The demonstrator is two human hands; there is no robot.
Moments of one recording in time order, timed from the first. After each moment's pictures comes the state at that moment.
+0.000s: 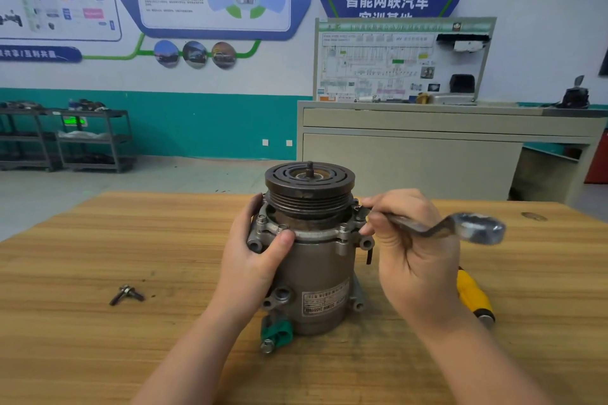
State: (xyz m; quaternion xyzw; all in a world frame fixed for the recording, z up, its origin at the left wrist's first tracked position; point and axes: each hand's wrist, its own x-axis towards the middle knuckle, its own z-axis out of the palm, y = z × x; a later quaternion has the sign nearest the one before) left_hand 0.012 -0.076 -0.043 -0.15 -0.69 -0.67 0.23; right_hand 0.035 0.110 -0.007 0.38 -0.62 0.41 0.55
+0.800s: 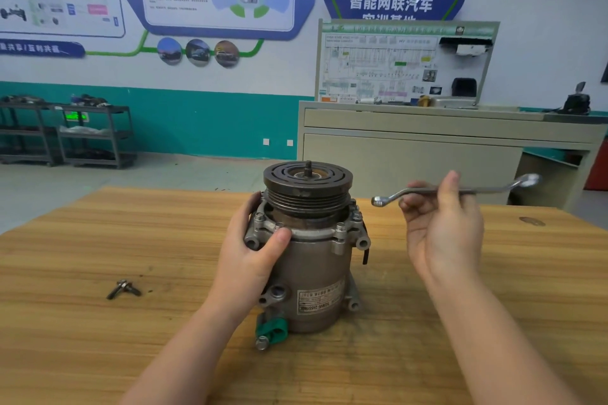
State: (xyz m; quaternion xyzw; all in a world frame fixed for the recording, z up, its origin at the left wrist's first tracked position) left_hand 0.009 -0.074 -0.044 -0.16 -0.68 -0.68 0.25; right_hand 0.005 0.136 0.015 0.08 -0.35 0.88 0.32
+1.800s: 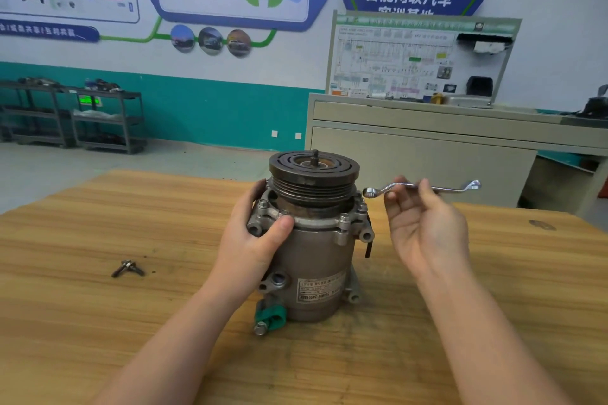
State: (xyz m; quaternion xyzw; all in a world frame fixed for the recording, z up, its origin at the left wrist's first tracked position) left_hand 0.008 -0.076 -0.045 -0.16 -0.69 -0.66 0.25; right_hand 0.001 0.126 0.012 0.05 -0.30 0.94 0.17
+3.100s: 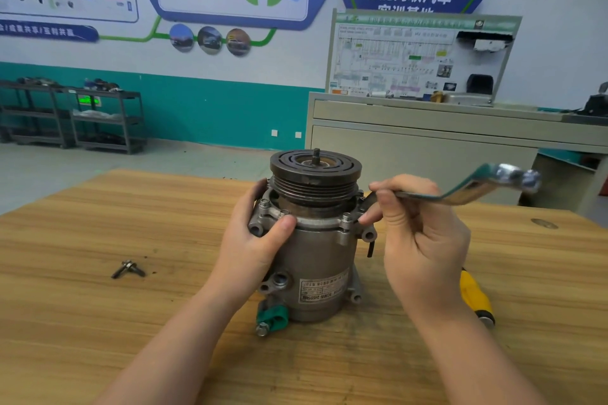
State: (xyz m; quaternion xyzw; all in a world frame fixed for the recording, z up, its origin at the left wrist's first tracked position) left_hand 0.008 -0.077 -0.045 -0.16 -0.69 -0.66 0.25; right_hand 0.028 0.112 -0.010 0.34 -0.62 0.44 0.55
